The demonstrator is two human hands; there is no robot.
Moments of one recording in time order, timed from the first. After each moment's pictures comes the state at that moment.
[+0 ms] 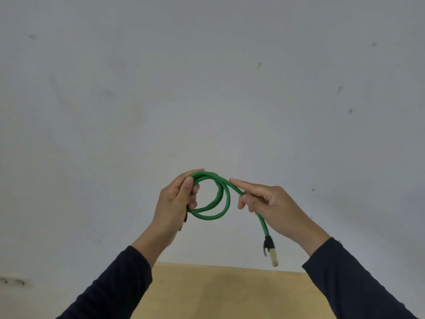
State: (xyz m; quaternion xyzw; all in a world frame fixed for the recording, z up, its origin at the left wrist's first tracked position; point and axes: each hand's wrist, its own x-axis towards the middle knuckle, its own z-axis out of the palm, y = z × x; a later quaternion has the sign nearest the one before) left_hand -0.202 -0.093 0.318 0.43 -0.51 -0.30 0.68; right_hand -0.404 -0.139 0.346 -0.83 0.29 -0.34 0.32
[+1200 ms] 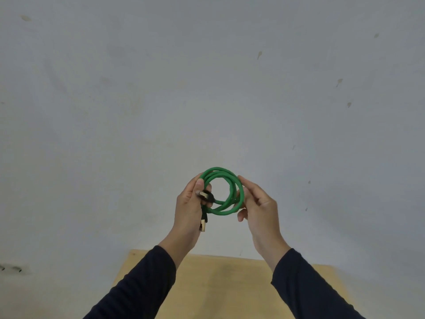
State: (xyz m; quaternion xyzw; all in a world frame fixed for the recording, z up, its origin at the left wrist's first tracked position) left_hand -0.243 -0.102 0.293 0.41 -0.40 -0.39 0.73; right_hand -0.370 -0.134 0.293 -0.57 0.35 -0.57 0.47
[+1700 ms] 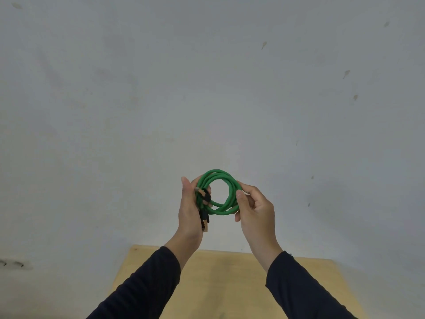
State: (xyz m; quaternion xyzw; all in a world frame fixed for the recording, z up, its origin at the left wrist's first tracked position) left_hand -0.241 -0.106 0.275 0.40 -0.36 -0.41 0.73; right_hand -0.359 -0.130 0.274 -0.61 0.39 -0.56 0.40
